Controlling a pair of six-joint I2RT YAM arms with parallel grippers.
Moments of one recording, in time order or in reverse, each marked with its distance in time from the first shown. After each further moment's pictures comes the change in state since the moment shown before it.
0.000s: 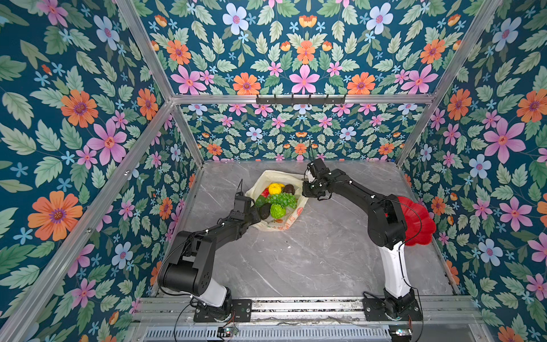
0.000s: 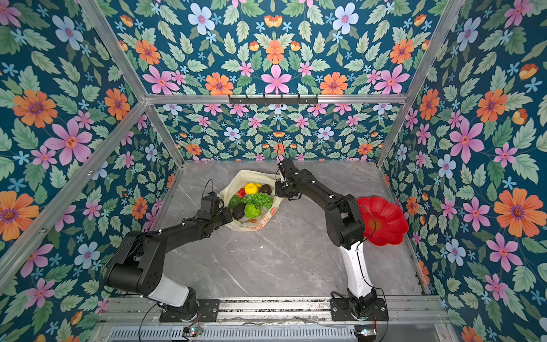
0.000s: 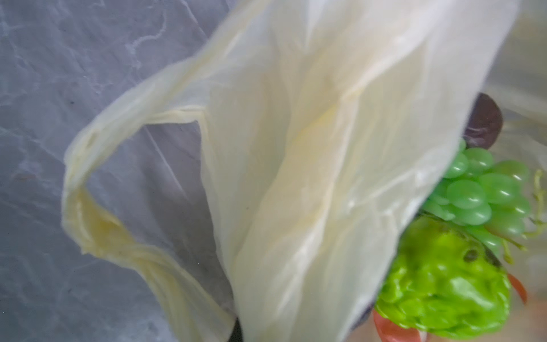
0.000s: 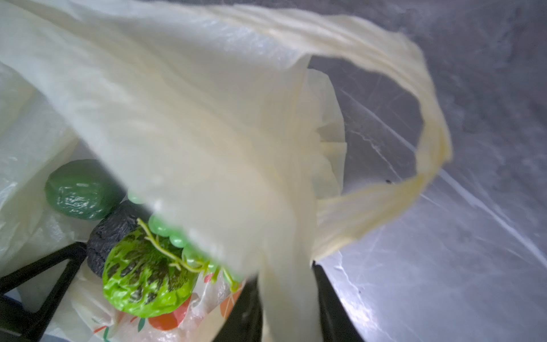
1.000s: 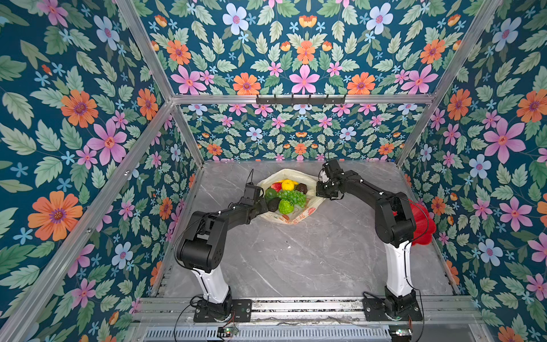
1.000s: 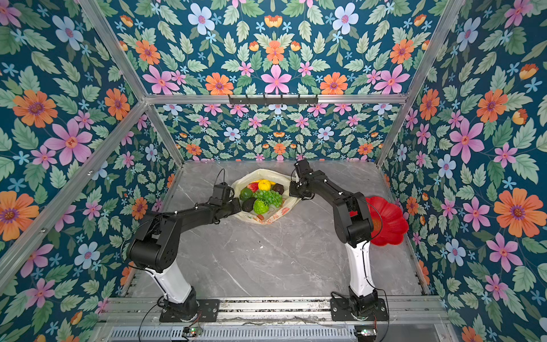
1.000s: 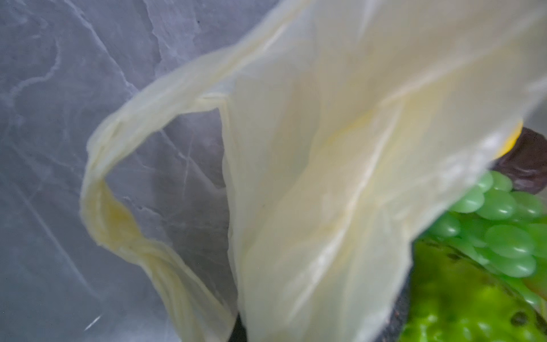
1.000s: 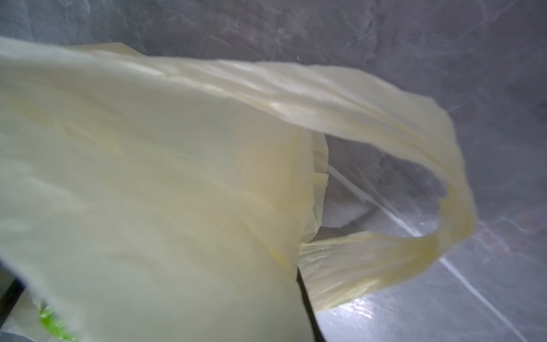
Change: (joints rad) left arm -0.047 0.219 0.251 -0.082 0.010 0.004; right arm -0.127 0.002 -0.102 0.065 -0.034 -0.011
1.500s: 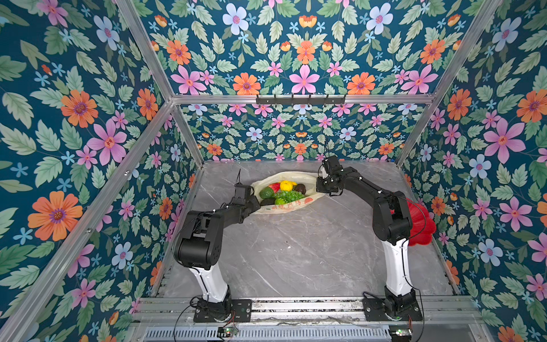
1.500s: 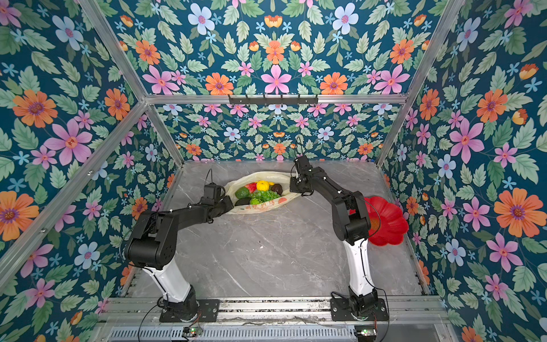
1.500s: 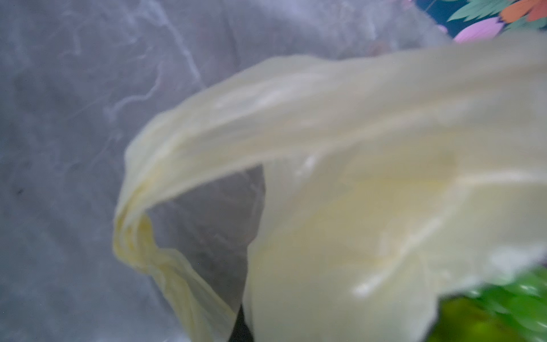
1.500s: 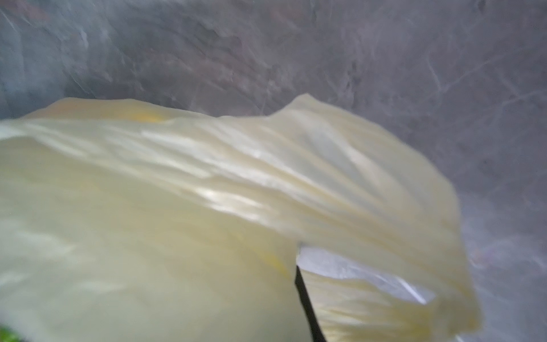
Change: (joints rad) left arm 0.095 0.040 0.039 0.055 0.040 -0.080; right arm -0.011 0.071 0.145 -0.027 0.049 -0.022
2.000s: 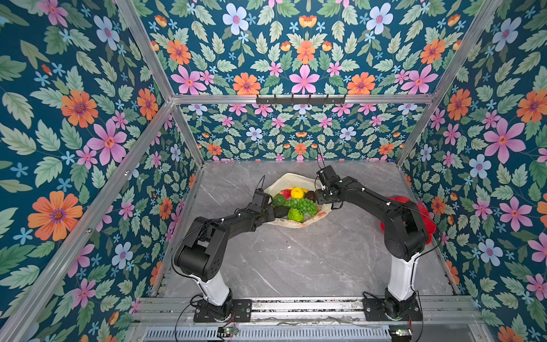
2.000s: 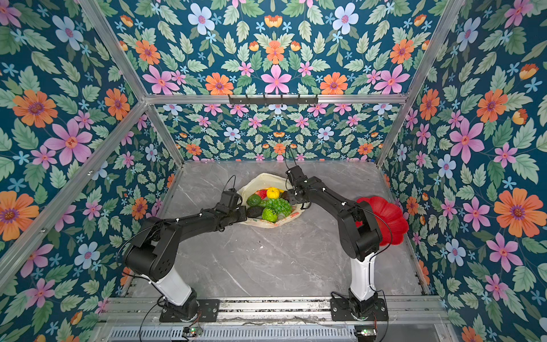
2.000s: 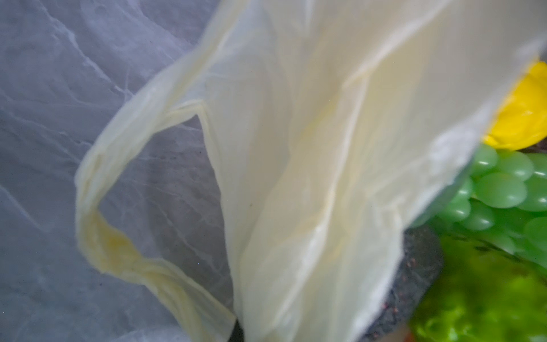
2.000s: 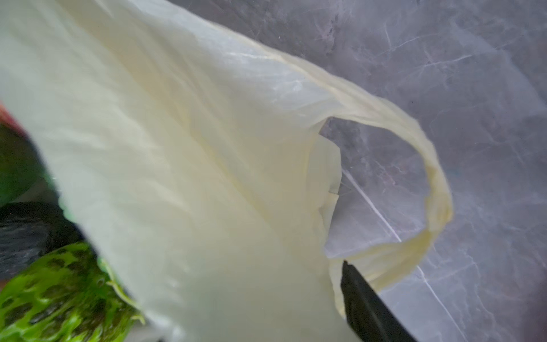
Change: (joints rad) left arm -0.206 -0.101 -0.105 -0.101 -0.100 0.111; right arm 0.113 -0.251 -0.306 -0.014 0.266 -0.127
